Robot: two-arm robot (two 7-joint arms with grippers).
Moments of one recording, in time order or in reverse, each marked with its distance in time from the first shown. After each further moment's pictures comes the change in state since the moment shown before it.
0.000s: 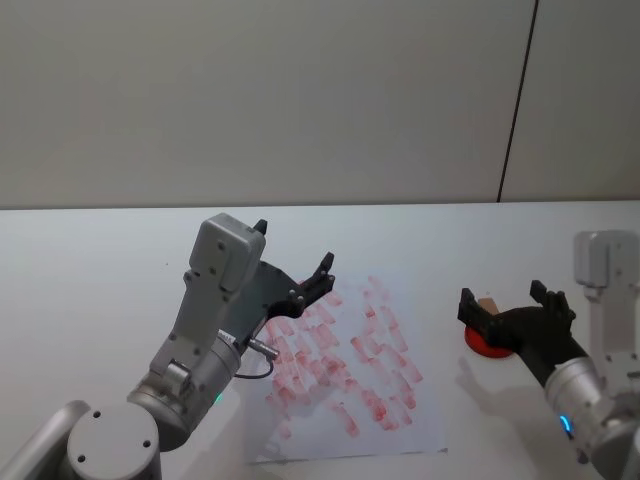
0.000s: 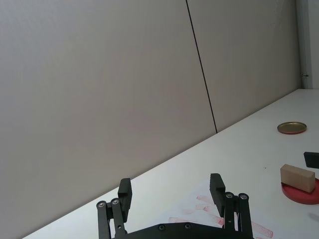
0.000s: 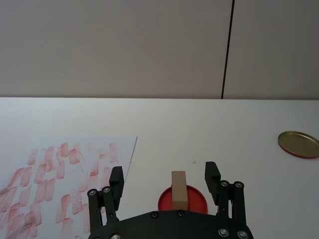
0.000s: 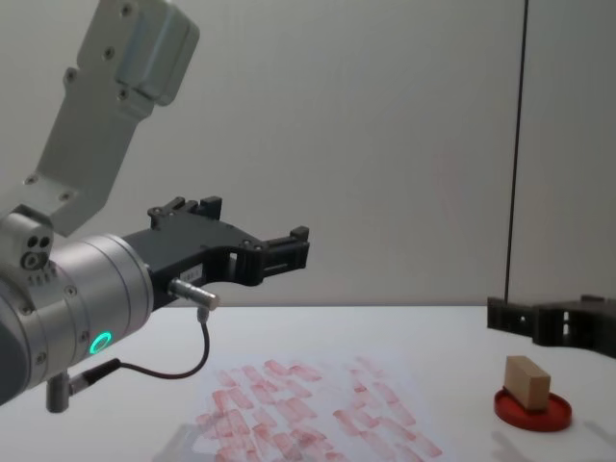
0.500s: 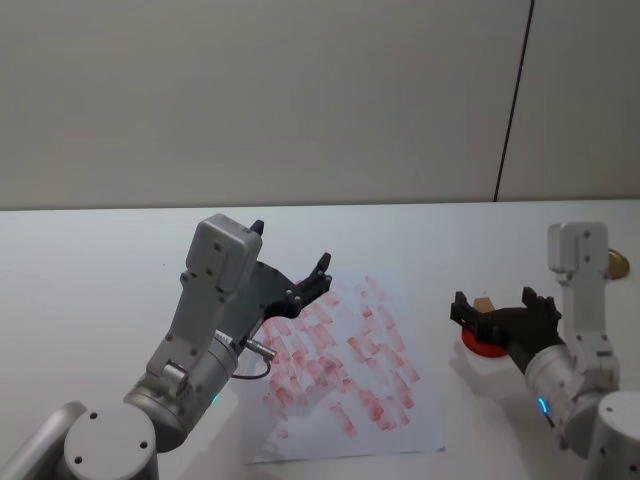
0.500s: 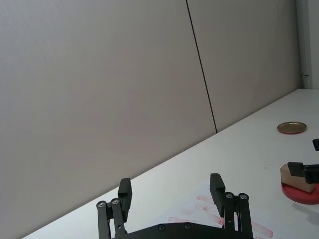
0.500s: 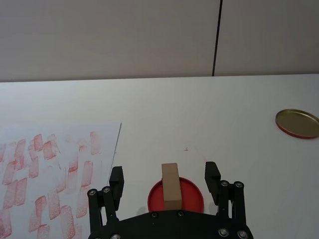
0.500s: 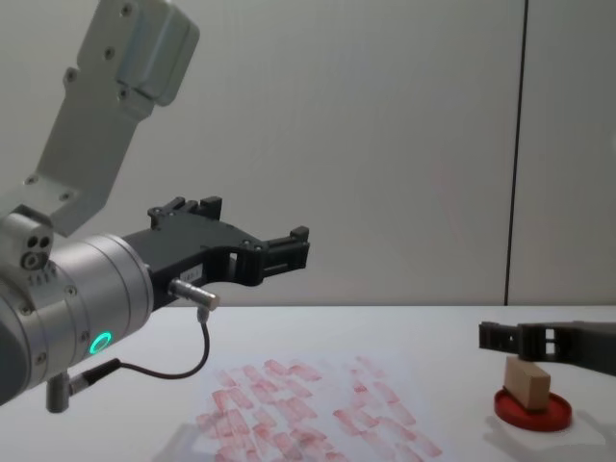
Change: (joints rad) left arm 0.000 0.000 0.000 0.000 0.000 0.000 0.000; right arm 0.079 -0.062 0.003 0.099 -0.010 0.092 -0.056
